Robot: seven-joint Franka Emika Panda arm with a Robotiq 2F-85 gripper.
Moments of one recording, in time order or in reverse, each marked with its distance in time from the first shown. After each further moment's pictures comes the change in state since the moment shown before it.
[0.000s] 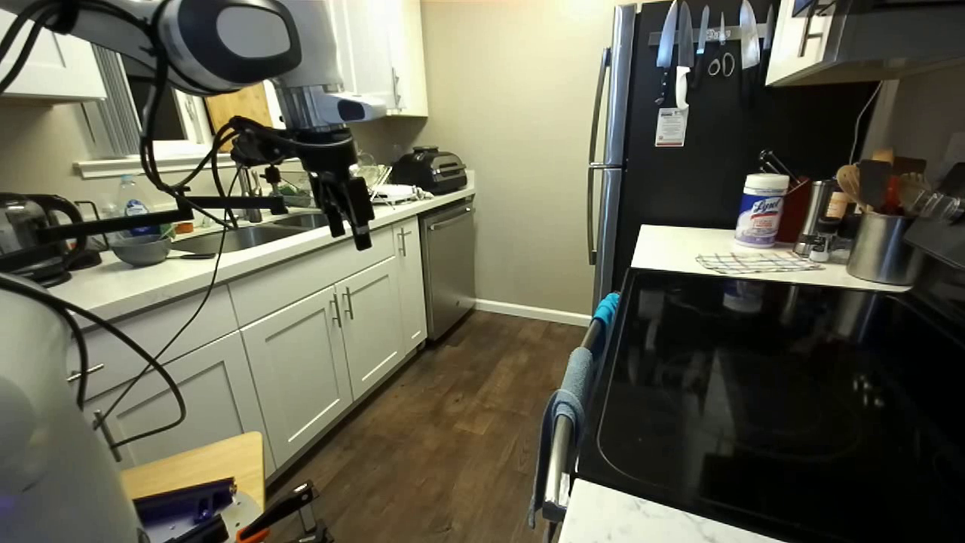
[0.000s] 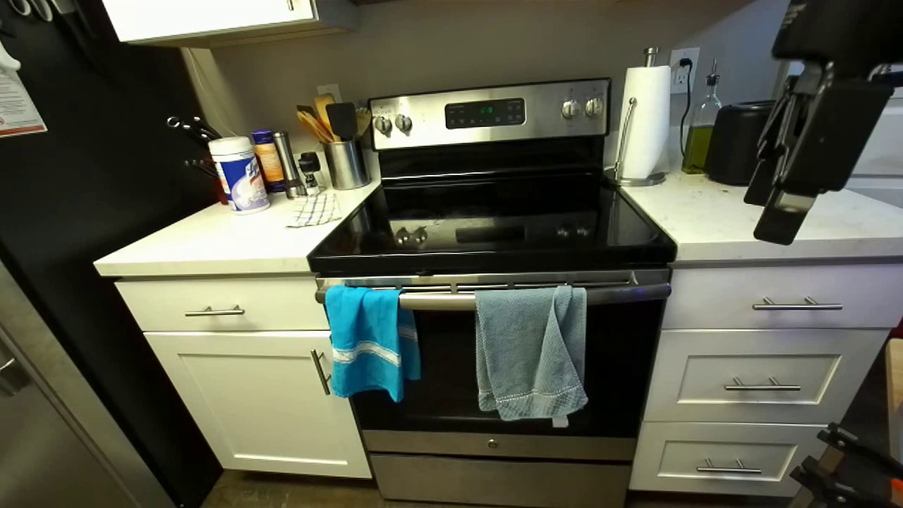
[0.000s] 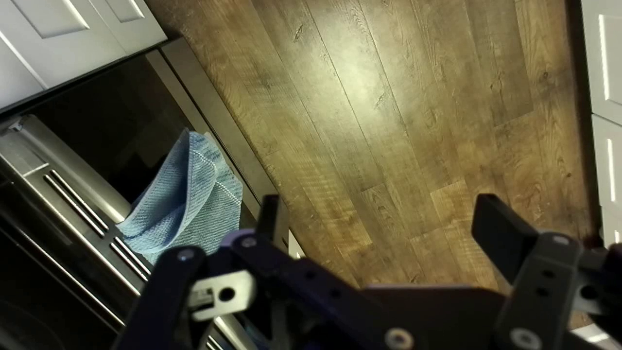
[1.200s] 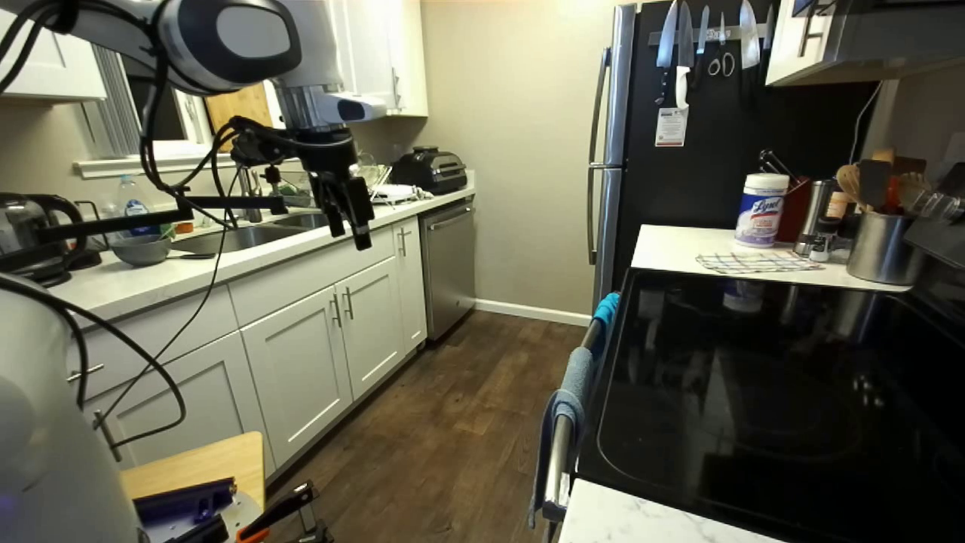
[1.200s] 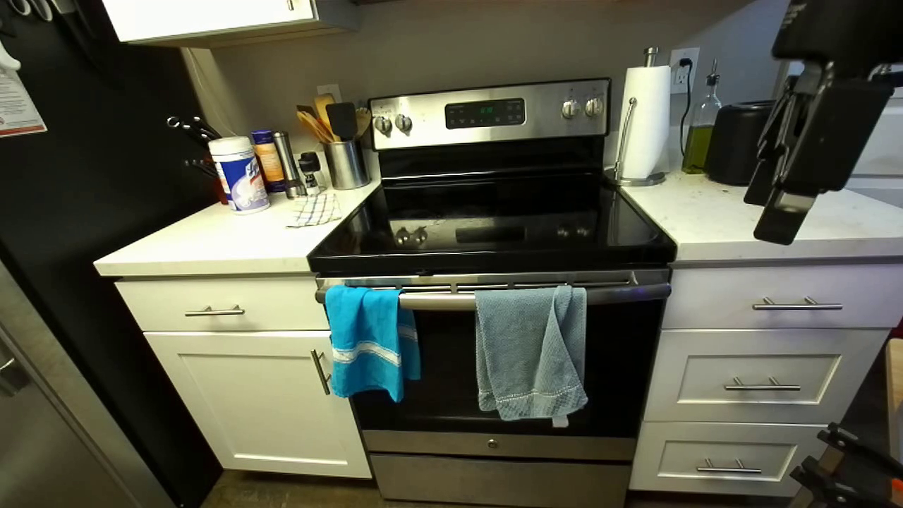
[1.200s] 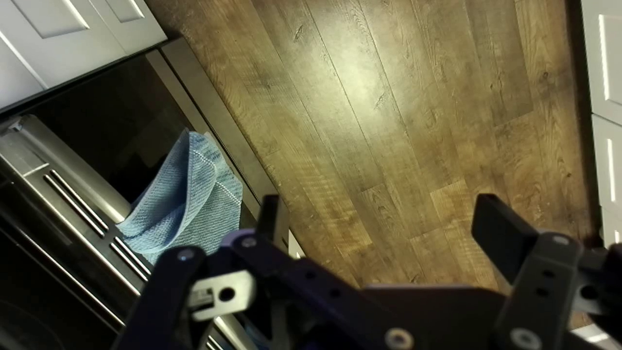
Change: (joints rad) arm 0.000 0.000 0.000 0.000 0.000 0.000 0.000
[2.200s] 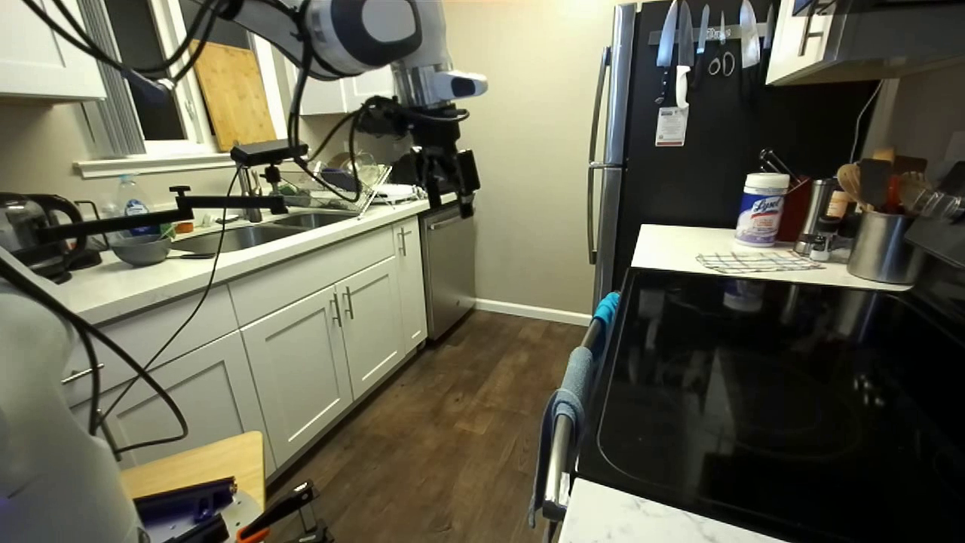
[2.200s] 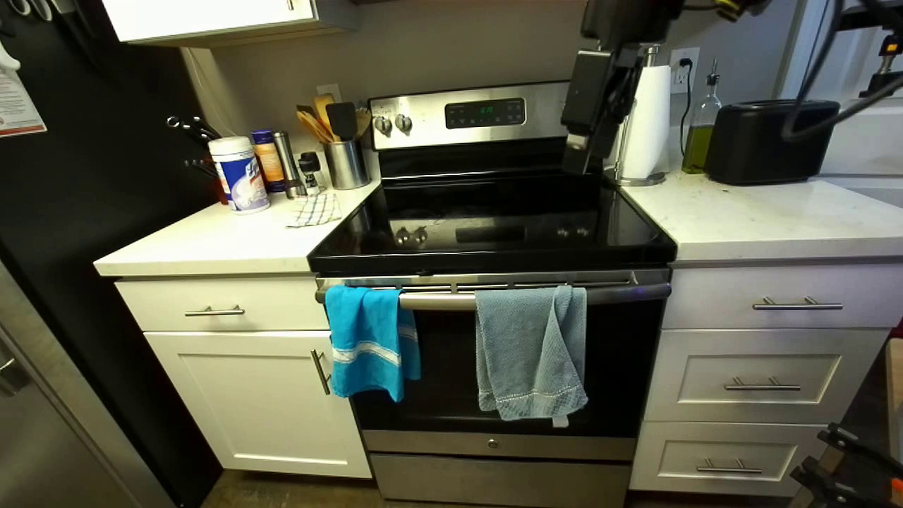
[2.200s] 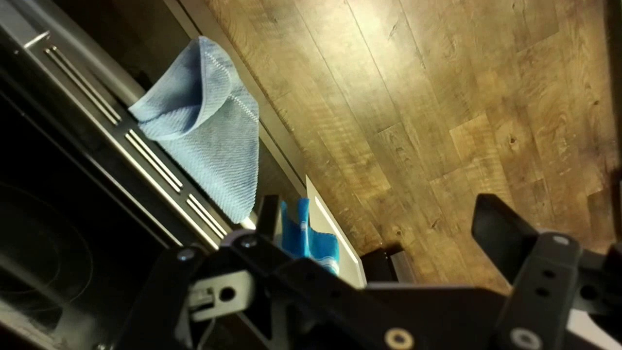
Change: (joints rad) arm -0.096 0.413 -0.065 0.374 -0.117 0.089 -0.017
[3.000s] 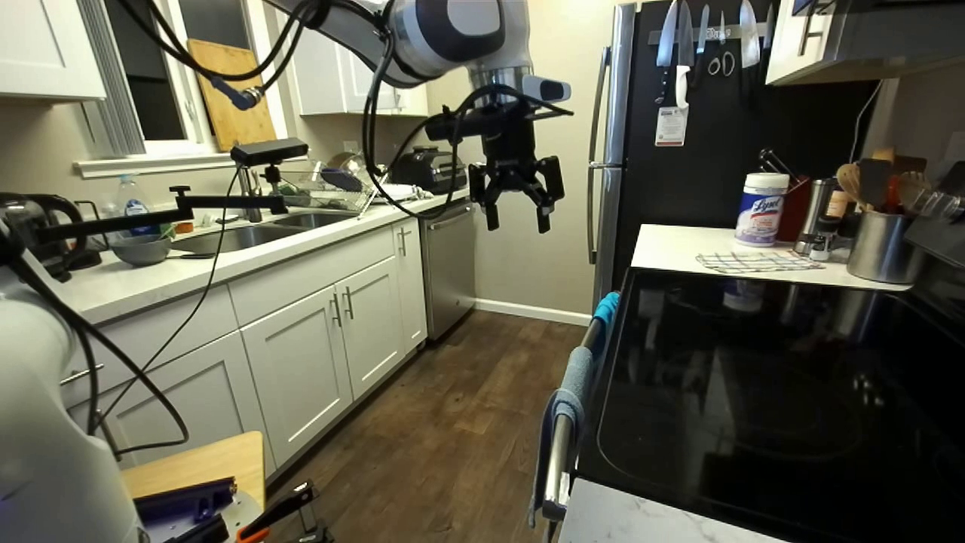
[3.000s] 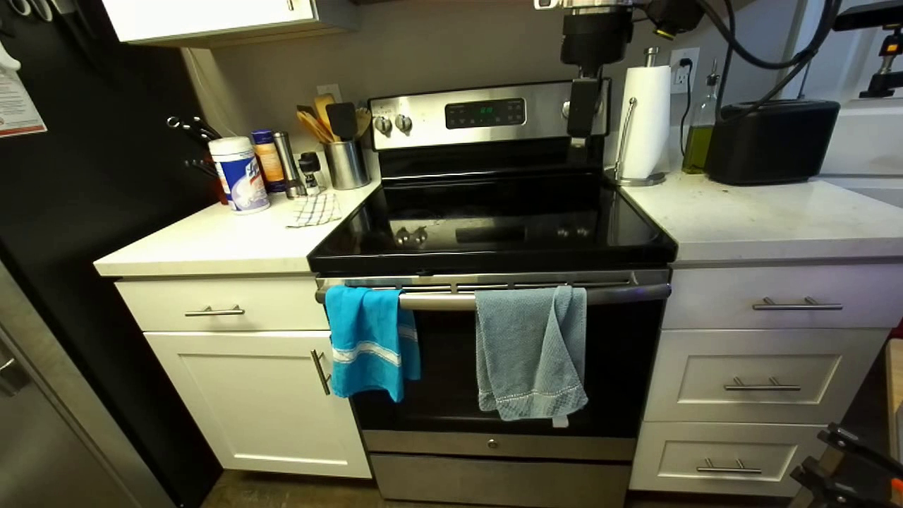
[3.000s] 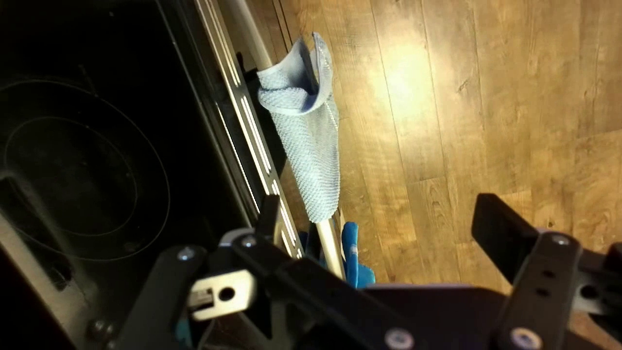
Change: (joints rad) arm -0.044 0.187 -0.139 0.177 -0.142 -0.095 -0.362
